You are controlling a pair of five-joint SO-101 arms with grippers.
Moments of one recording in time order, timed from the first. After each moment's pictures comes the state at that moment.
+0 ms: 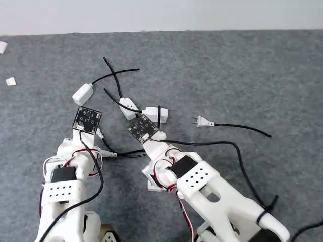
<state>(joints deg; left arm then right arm) -11.1 -48.7 76.2 39.2 -18.4 -42.3 -28.0 58.0 46.9 4.3</state>
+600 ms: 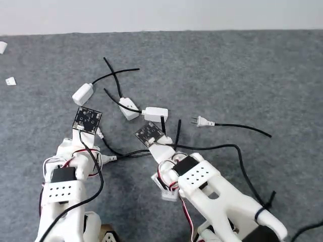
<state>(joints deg) -11.1 -48.7 76.2 39.2 -18.4 -39.7 -26.6 60.7 50.0 3.4</state>
